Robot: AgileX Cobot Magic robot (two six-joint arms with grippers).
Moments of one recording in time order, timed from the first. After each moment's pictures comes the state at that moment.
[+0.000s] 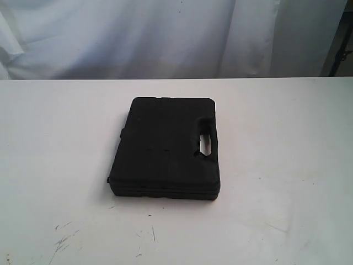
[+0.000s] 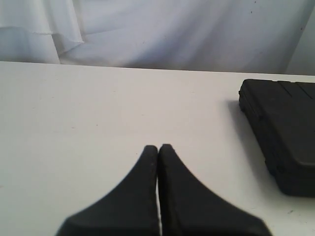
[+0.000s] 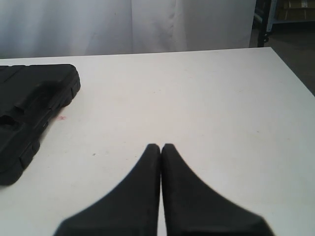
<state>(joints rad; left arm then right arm) -0.03 0.00 0.00 0.00 0.32 -0.05 0.00 0.00 0.00 0.00 0.36 0.04</state>
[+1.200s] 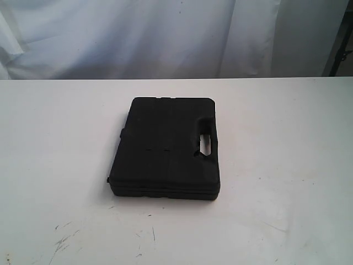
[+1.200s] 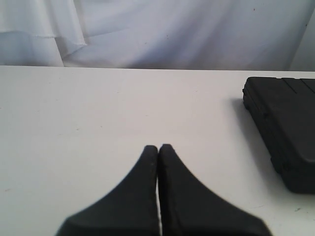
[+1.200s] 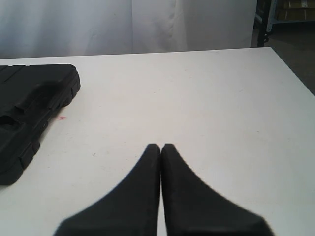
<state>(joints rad) -0.03 0.00 0.00 0.03 0.32 -0.05 0.00 0.00 0.00 0.00 0.36 0.04</state>
